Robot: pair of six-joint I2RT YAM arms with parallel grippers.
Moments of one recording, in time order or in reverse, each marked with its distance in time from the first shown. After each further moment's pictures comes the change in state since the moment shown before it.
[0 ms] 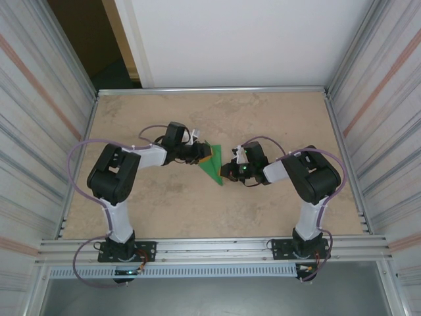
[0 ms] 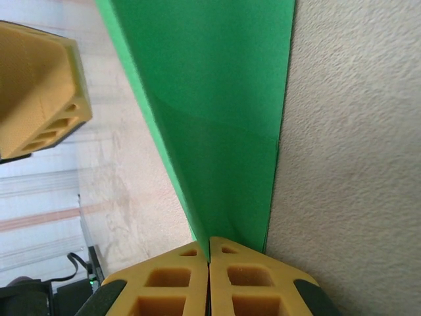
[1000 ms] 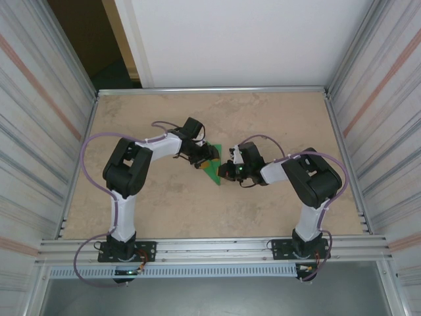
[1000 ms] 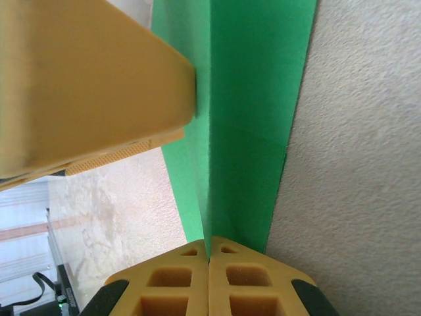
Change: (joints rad) left arm -0.078 0.138 0.314 -0.538 -0.222 0.027; right arm 0.063 -0.032 0.013 -0.040 0.137 -0.019
